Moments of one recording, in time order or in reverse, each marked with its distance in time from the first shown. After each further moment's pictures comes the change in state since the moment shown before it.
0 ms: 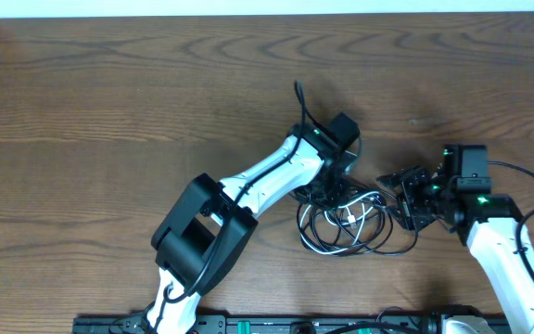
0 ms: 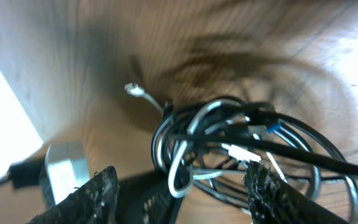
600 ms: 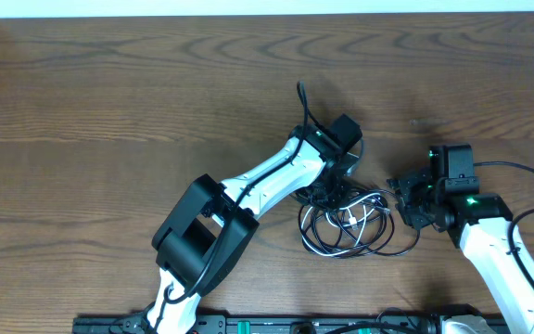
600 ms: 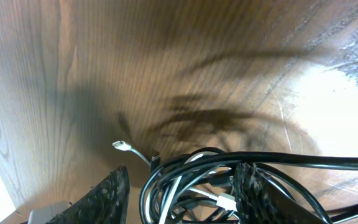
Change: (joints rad) left arm -0.009 0.000 0.000 0.000 0.004 0.000; right arm 0.078 0.000 0.000 0.015 0.277 0.086
